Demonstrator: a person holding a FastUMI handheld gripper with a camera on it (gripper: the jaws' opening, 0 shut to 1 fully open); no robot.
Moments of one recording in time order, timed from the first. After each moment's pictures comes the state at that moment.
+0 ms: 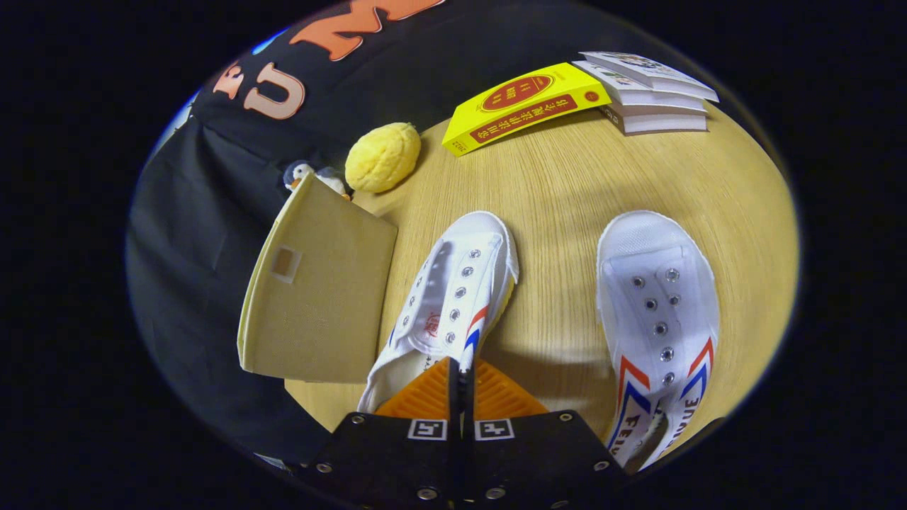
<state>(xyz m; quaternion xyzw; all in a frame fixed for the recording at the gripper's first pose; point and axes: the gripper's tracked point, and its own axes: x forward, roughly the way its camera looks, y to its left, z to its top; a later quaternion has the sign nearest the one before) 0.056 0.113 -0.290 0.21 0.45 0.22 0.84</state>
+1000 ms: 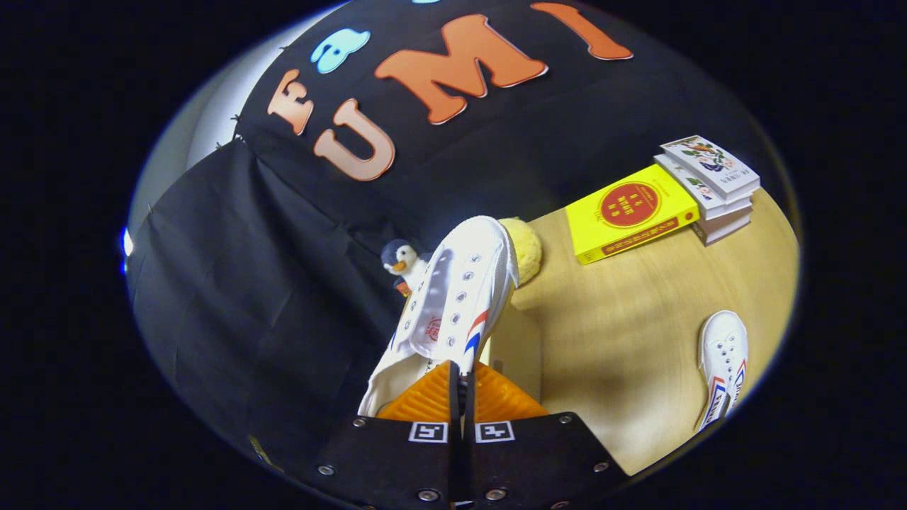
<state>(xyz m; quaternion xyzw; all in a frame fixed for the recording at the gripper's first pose) 0.070 0.267 -0.079 0.25 0.31 0.26 0.88</state>
